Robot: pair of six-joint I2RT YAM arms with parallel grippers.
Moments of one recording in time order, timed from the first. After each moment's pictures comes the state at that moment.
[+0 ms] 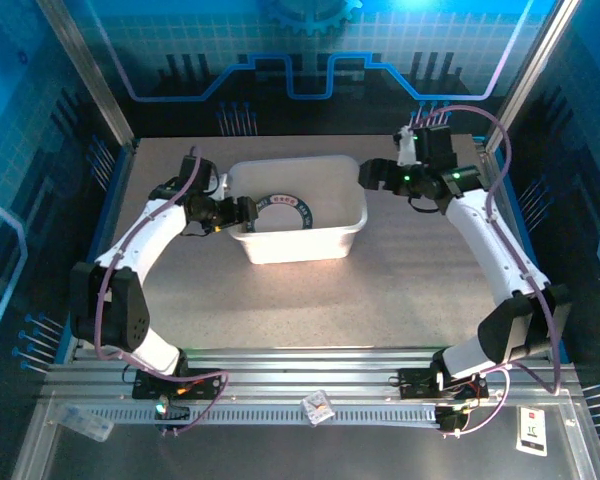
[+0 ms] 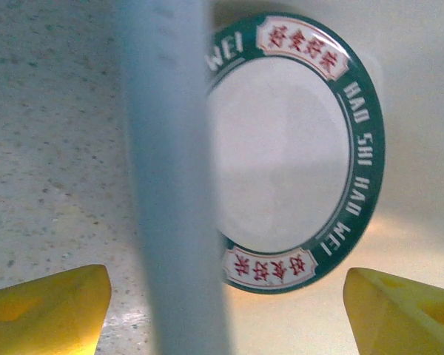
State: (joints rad) left arm -0.13 1.56 1.22 -0.71 0.38 -0.37; right arm 0.21 1.48 1.47 -0.75 -0.27 0.35
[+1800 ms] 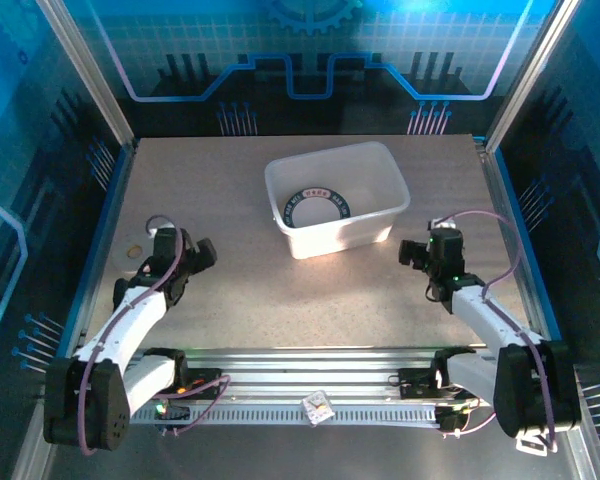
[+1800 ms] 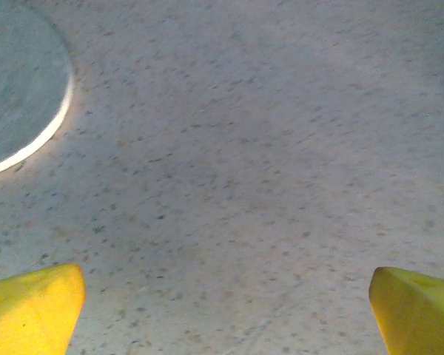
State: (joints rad) left arm -0.03 1.04 0.49 -0.26 -0.19 -0.46; right arm 0.10 1.10 0.41 0.01 0.22 0.18
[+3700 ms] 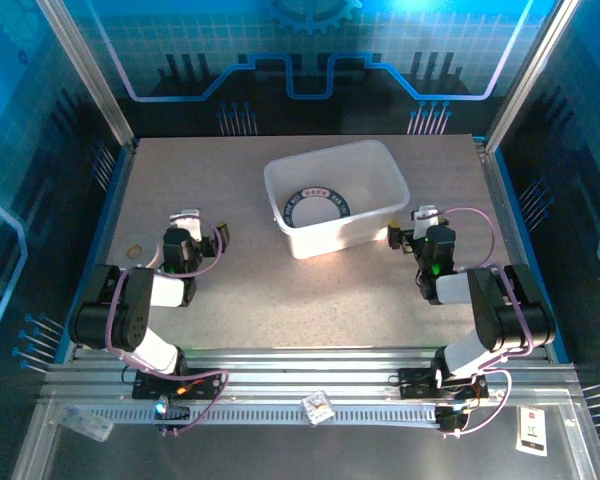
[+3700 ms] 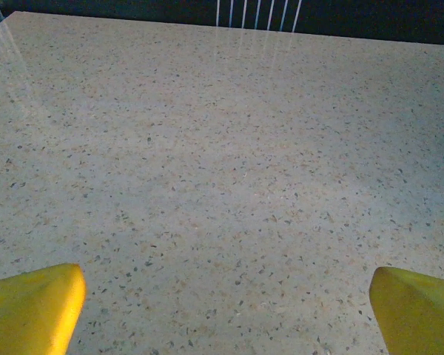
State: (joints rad) left arm -0.01 1.55 0.35 0.85 -0.04 -0.11; right arm 0.08 1.54 0.37 0.82 0.07 -0.07
